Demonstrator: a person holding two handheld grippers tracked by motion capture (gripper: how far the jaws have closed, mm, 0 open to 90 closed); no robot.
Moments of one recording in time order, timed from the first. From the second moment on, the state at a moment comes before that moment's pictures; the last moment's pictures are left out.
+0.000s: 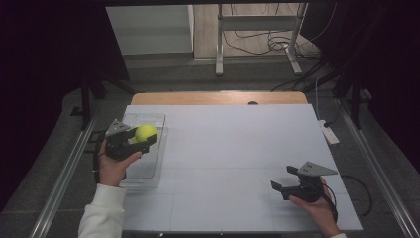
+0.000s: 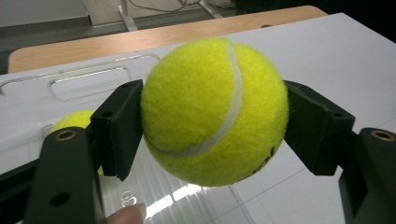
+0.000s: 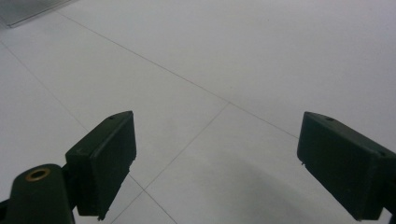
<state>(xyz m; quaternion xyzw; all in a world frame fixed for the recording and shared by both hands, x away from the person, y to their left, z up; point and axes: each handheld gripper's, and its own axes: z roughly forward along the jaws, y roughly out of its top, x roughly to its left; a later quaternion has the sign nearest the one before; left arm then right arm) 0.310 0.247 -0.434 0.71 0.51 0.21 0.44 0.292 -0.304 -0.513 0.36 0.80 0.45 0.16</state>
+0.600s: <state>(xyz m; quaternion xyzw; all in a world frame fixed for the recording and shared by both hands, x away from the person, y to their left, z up) 0.313 0.270 -0.442 0.69 0.54 0.22 0.43 0.292 -0.304 -0.513 0.36 0.80 0.45 0.16</state>
